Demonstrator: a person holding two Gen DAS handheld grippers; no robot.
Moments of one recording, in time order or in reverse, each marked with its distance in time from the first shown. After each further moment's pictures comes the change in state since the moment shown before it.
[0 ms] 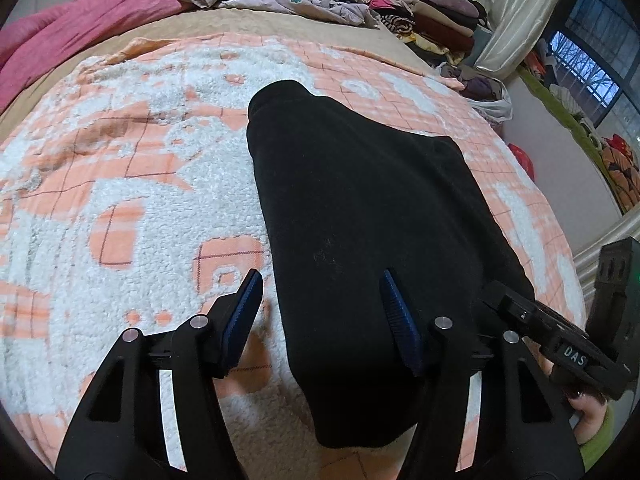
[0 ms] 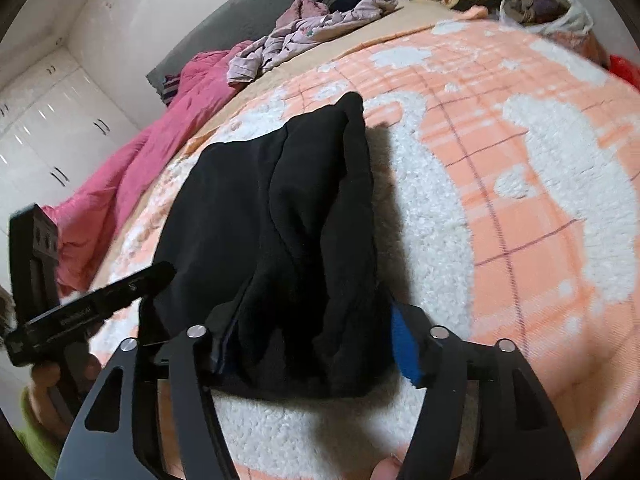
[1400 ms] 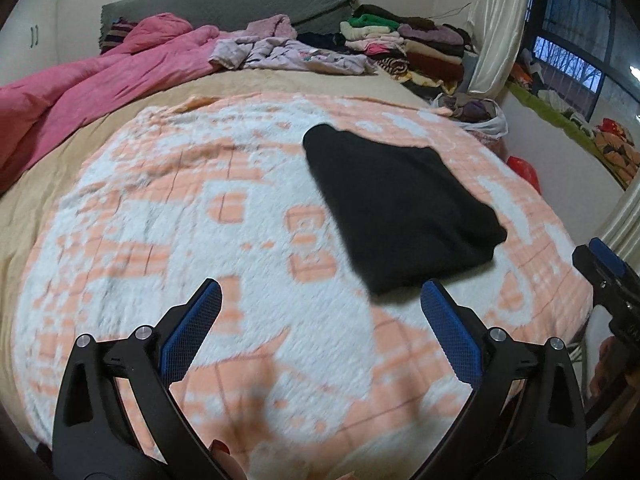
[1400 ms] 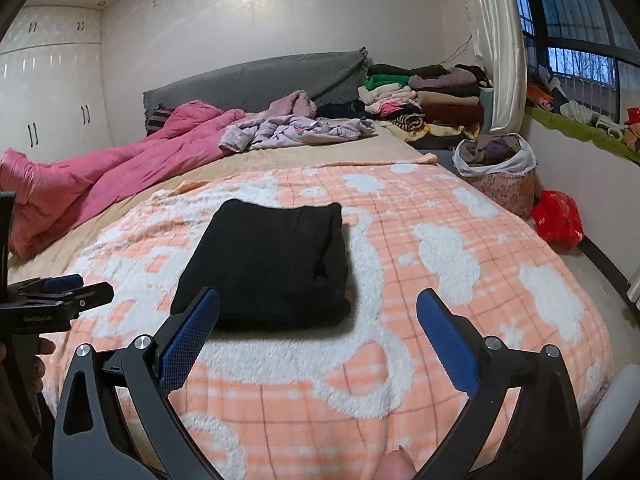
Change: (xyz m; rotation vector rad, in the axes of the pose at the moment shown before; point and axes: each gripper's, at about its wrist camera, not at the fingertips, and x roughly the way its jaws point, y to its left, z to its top) left arm -0.119 0.020 -0.087 0.093 -0.192 0.100; right arm -0.128 0.077 -0.081 -0.267 -0.365 -0.299
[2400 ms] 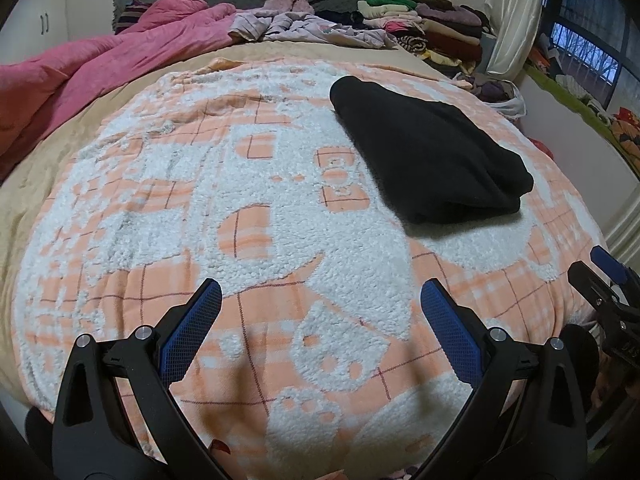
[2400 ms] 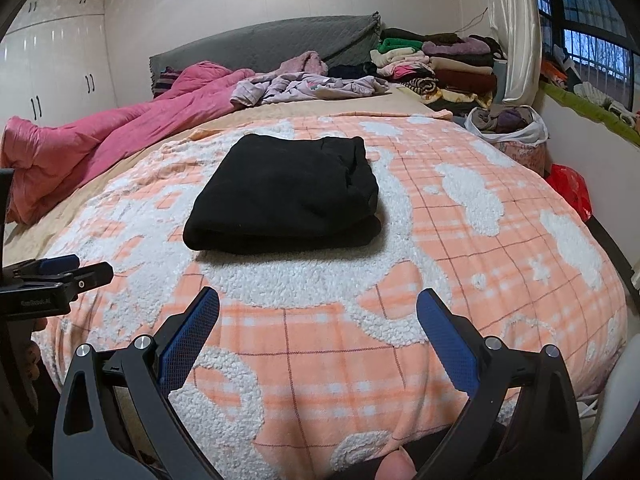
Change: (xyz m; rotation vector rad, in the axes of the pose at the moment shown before) left arm 0.004 0.014 -0.044 -0.024 0.068 0.058; right arm 0.010 0.024 -0.052 -0.029 0.135 0.023
